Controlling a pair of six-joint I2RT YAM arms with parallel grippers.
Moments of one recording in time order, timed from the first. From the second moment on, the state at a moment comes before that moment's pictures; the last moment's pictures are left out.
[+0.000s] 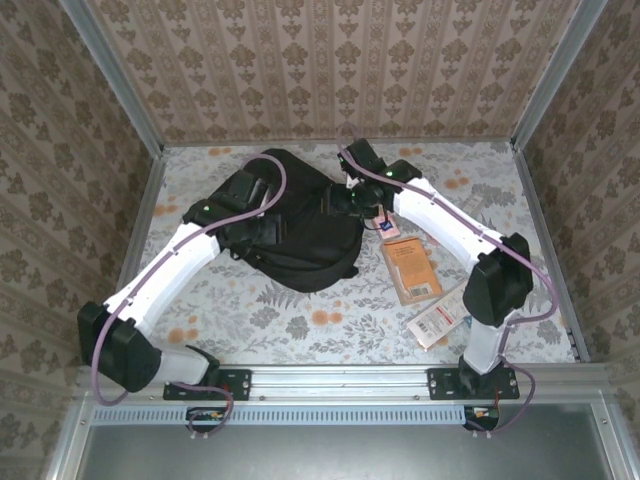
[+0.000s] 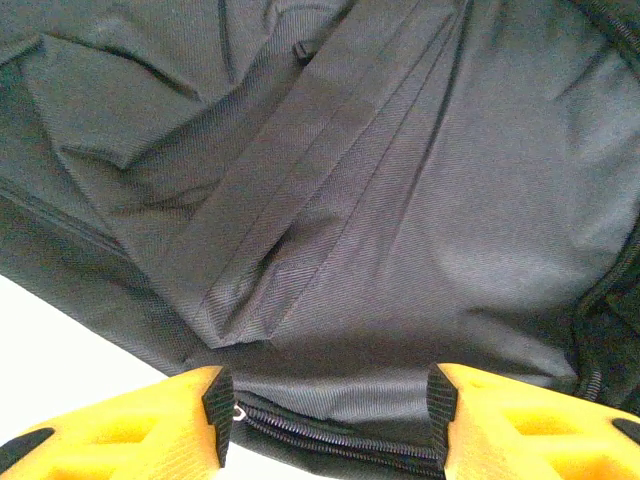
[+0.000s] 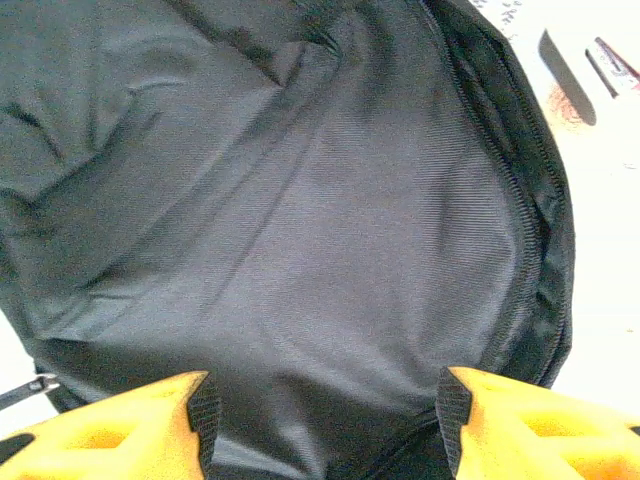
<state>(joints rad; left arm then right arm) -0.55 1.36 1.24 -0.90 -0.07 -0.42 0.58 1.84 1.73 -0.91 -0.06 0.58</state>
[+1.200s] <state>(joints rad) -0.40 1.36 1.10 -0.79 0.01 -0.44 0.62 2.30 2.16 -1.24 0.35 0.35</state>
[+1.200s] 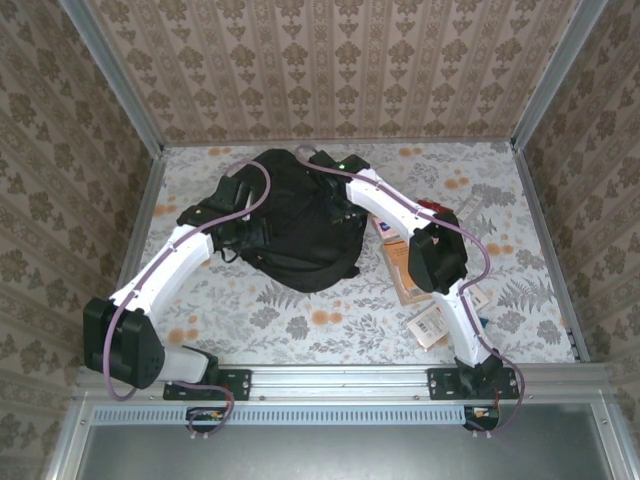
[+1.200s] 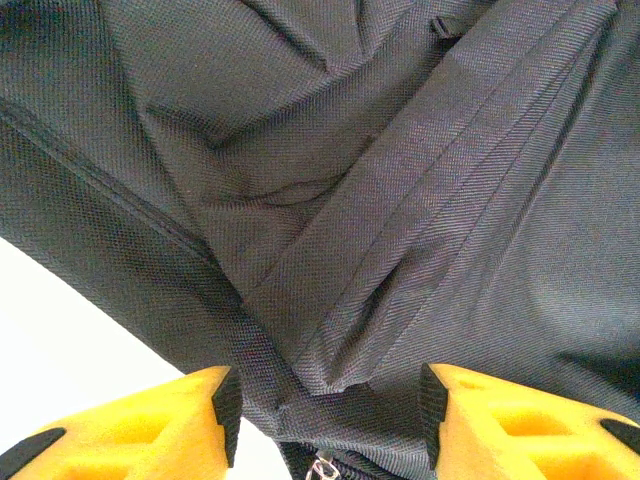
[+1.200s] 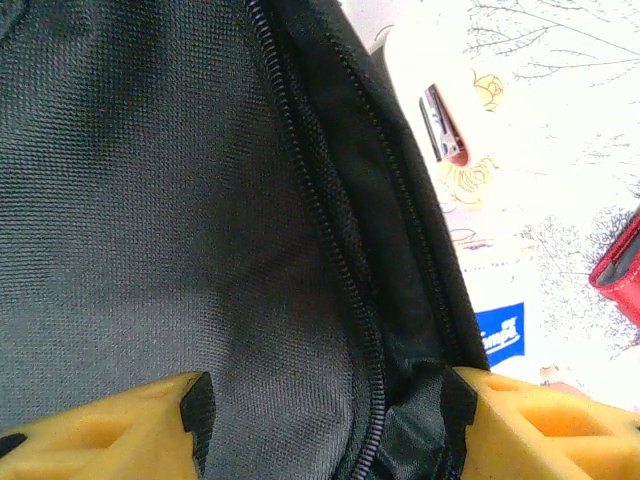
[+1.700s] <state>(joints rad) -0.40 1.36 1.10 -0.79 0.02 -0.44 0.60 2.37 2.21 -1.26 0.25 0.34</state>
